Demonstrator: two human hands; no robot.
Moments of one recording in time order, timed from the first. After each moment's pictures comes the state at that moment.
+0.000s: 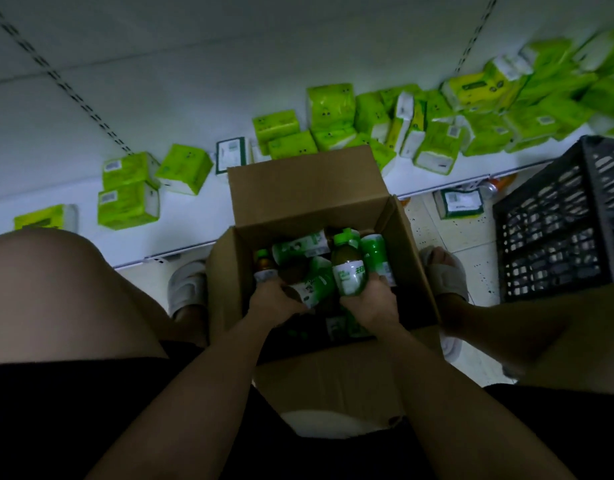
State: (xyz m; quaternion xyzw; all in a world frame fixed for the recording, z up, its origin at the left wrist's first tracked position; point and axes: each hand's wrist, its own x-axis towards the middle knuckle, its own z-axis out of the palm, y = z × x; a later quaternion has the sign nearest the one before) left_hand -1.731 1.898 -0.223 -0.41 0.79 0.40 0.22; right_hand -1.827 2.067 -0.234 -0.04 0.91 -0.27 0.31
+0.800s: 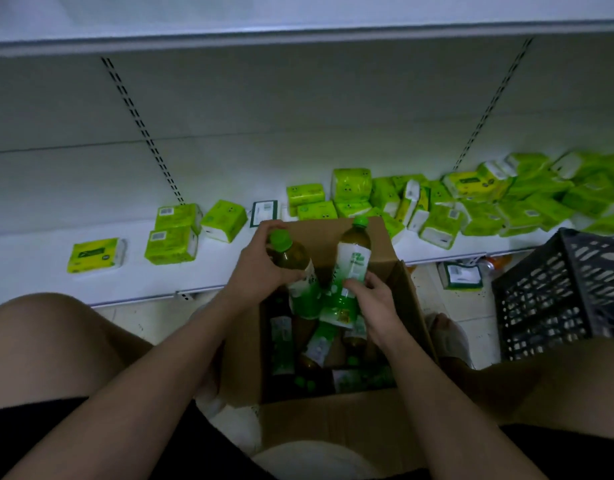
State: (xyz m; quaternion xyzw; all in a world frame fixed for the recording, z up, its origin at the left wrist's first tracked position) left_hand -1.728 1.843 -0.067 -0.28 0.81 0.49 -0.15; right_hand -1.841 2.019 -0.133 0.01 0.69 -0.63 0.36
